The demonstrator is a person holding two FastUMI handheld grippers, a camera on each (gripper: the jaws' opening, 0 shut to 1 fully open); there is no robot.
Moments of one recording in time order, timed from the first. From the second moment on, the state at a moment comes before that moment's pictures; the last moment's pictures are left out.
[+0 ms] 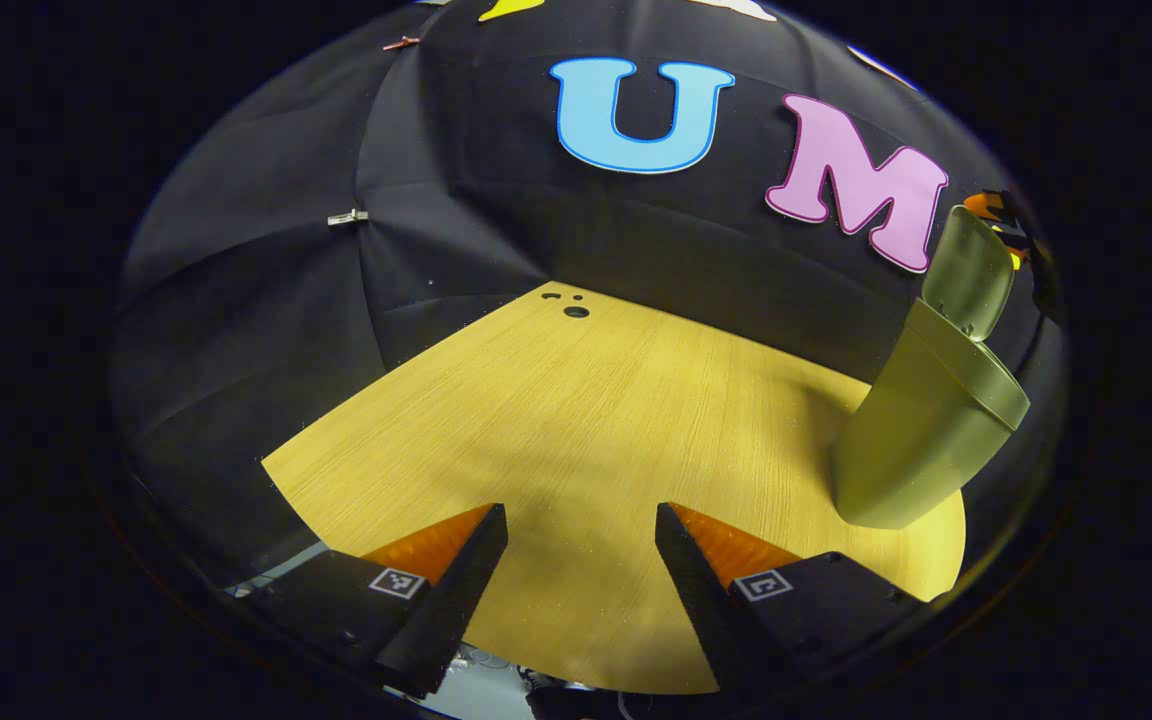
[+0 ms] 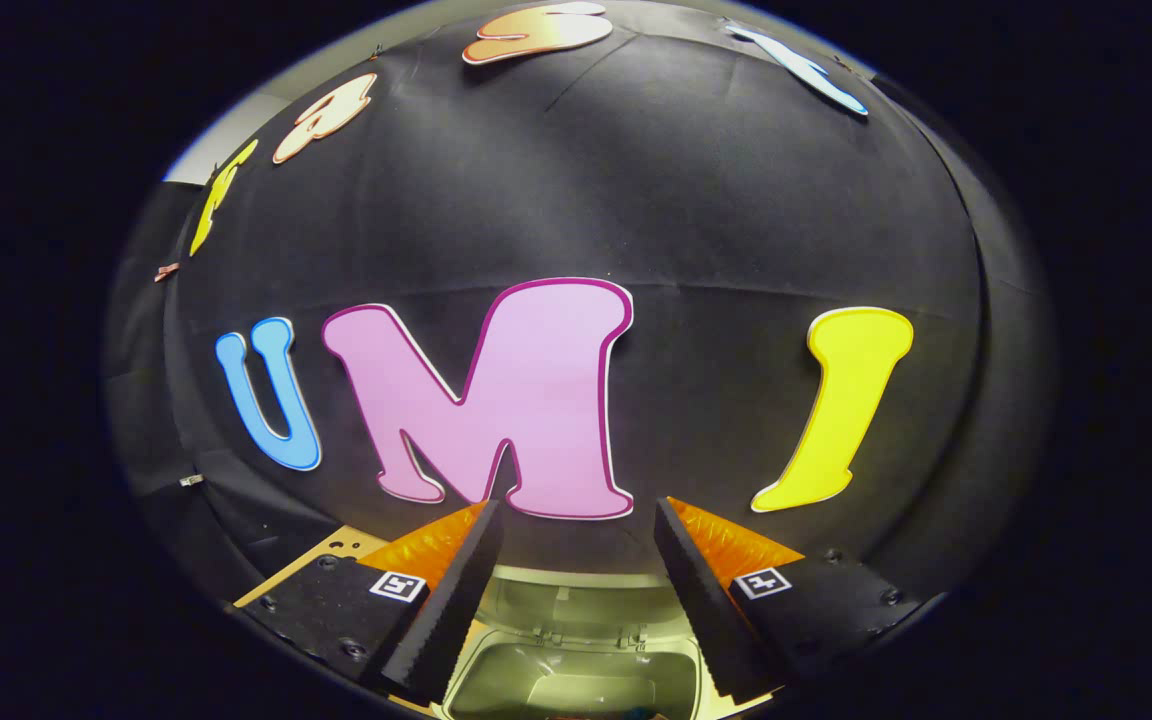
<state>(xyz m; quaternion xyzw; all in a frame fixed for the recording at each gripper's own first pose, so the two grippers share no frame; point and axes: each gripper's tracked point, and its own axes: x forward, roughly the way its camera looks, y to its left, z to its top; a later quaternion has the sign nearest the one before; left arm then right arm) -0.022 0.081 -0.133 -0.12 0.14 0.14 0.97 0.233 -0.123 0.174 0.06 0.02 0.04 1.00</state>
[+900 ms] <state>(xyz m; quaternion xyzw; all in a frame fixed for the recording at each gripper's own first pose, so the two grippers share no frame) 0.001 0.040 -0.090 -0.06 0.11 0.10 0.99 0.130 -0.099 0.031 0.09 0.12 0.09 0.98</state>
